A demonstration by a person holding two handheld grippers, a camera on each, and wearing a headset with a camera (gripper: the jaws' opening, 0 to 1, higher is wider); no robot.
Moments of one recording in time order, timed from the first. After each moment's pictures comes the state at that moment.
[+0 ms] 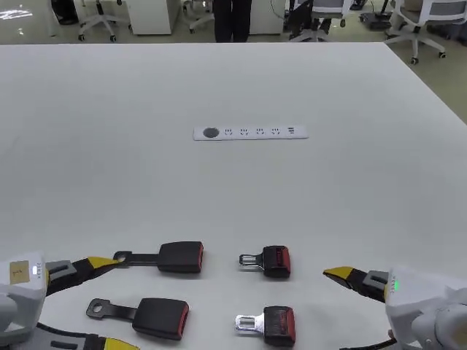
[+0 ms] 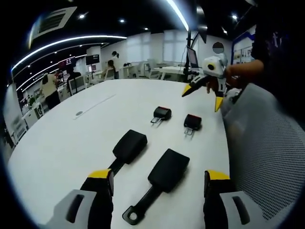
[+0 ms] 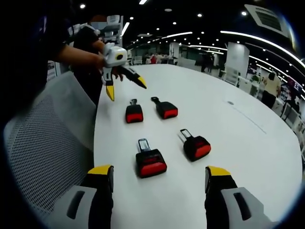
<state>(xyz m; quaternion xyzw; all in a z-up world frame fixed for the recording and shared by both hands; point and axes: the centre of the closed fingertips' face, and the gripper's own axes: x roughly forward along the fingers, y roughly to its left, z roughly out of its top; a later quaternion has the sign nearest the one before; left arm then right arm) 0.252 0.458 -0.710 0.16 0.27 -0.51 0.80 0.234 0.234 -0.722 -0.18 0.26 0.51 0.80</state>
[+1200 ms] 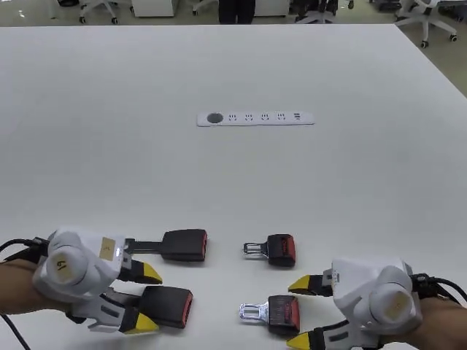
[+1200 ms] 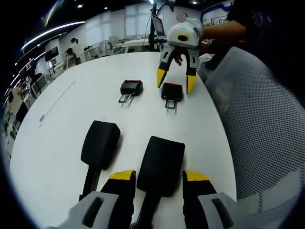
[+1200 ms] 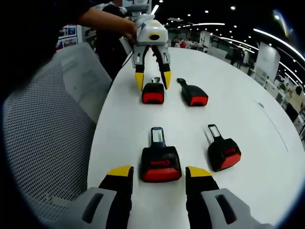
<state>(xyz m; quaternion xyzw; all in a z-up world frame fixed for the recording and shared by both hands) 0.250 0.439 -0.766 0.27 0.34 -0.61 0.66 0.230 0.265 -0.771 -0.26 0.30 0.59 0.71</state>
